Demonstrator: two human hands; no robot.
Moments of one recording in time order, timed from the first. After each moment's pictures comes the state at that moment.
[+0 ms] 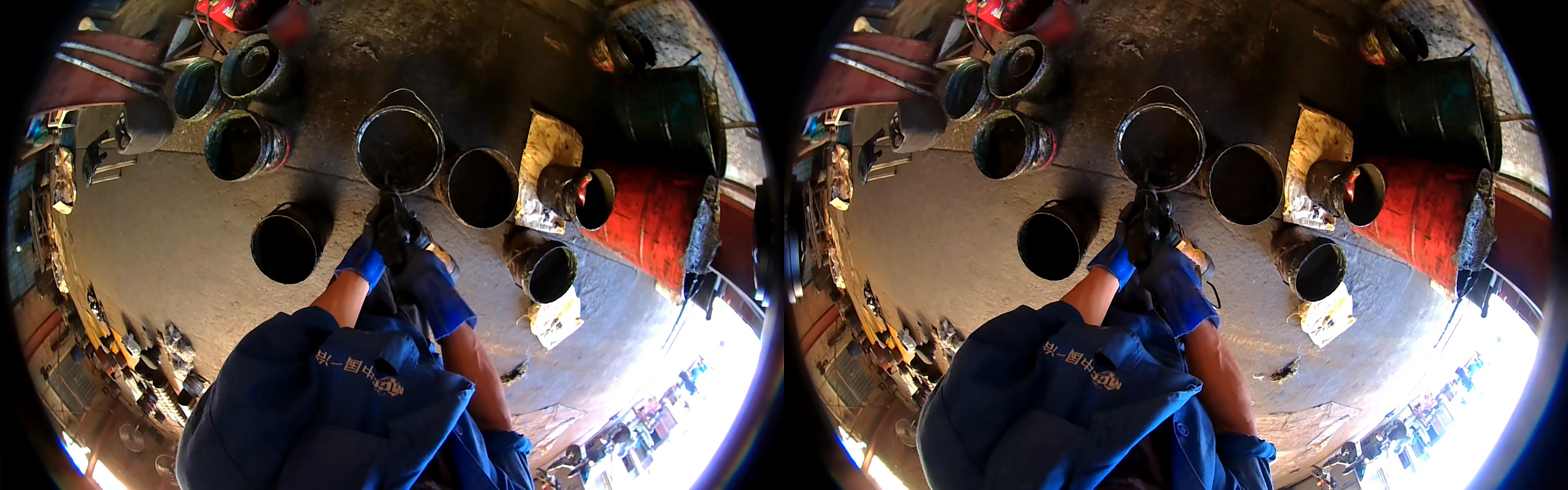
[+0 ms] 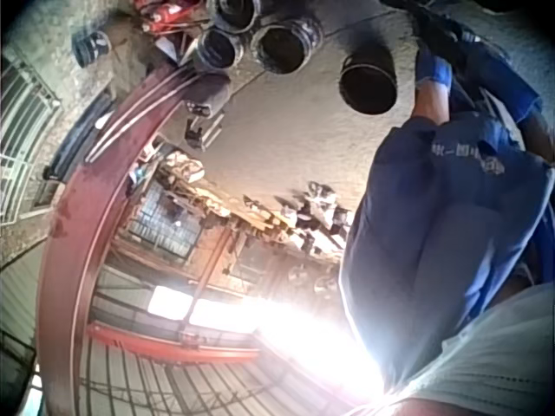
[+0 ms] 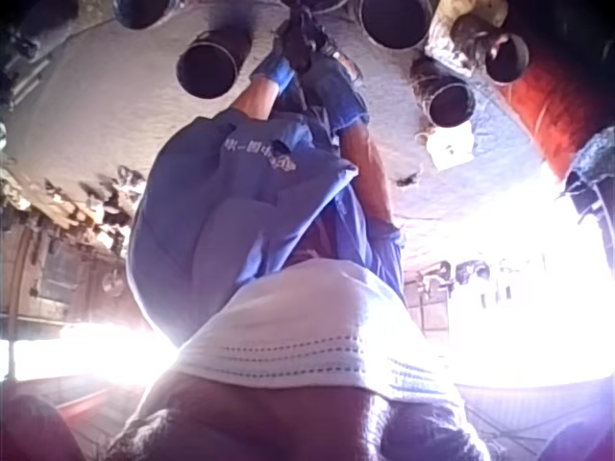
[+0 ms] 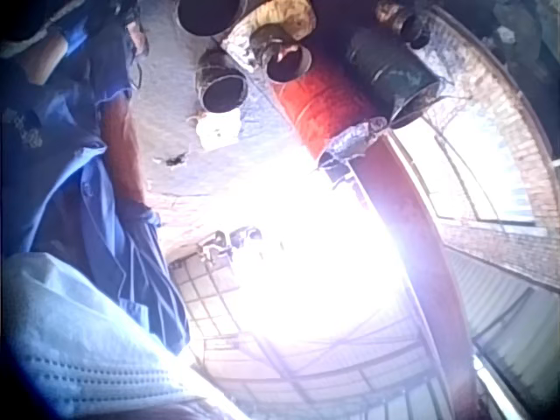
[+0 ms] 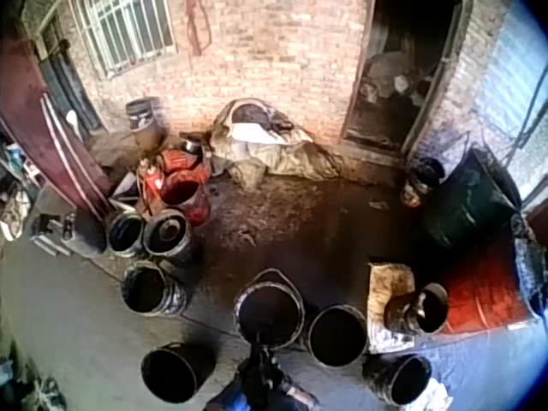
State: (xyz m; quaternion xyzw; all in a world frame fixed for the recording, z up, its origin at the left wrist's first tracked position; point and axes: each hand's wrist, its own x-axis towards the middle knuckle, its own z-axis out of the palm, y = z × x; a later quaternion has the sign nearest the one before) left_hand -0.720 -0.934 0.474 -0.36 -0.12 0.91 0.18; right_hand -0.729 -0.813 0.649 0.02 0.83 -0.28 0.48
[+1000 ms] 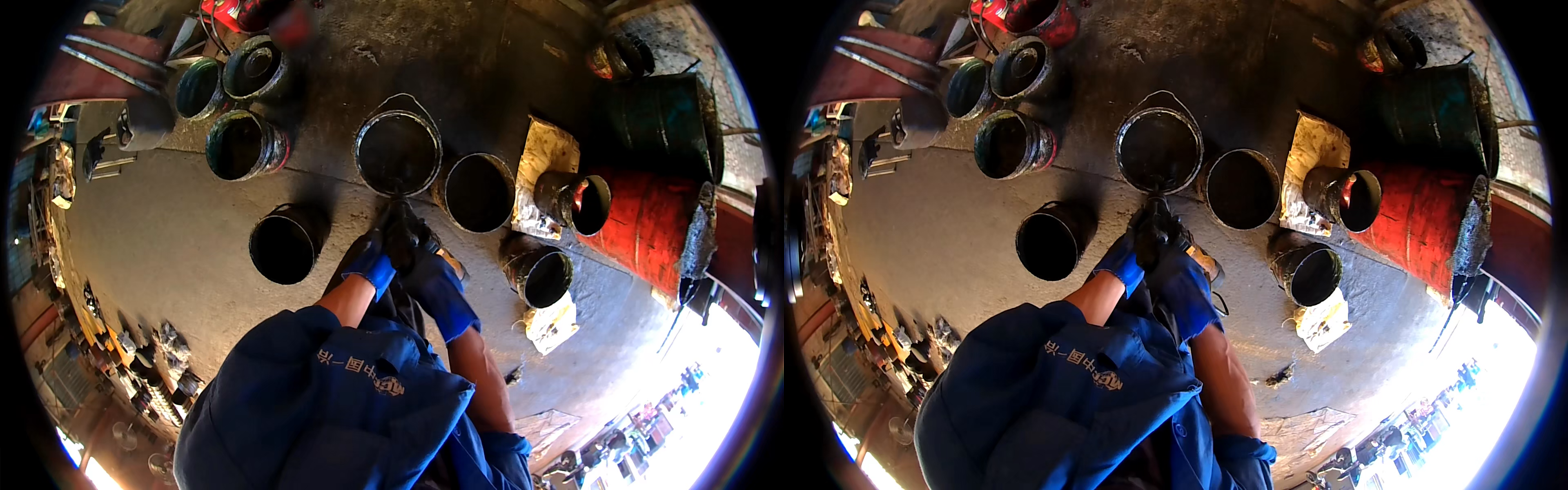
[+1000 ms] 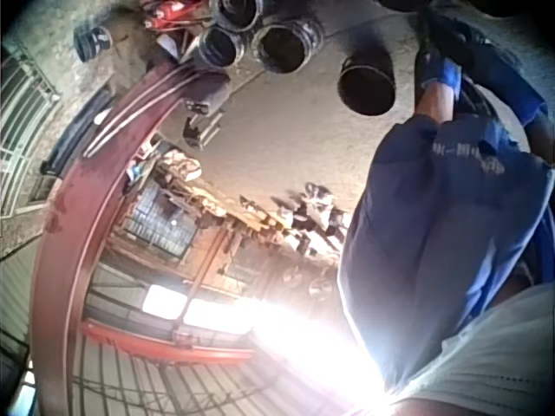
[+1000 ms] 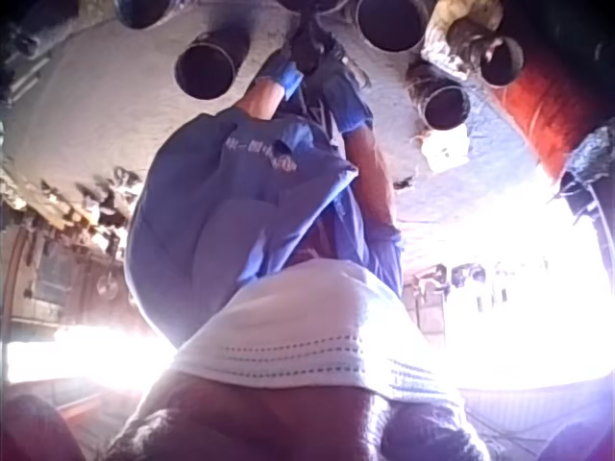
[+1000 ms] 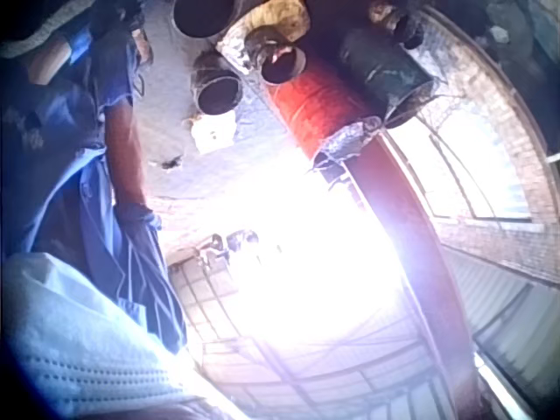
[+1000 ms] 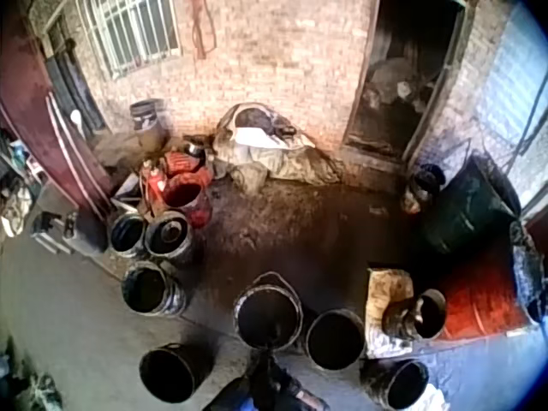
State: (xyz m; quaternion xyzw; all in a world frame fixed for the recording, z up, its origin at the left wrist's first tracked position) left_hand -0.678 -0.909 0.354 -0.14 -0.29 0.93 0.19; right_hand -0.741 -0.805 0.678 -0.03 0.86 -0.28 0.42
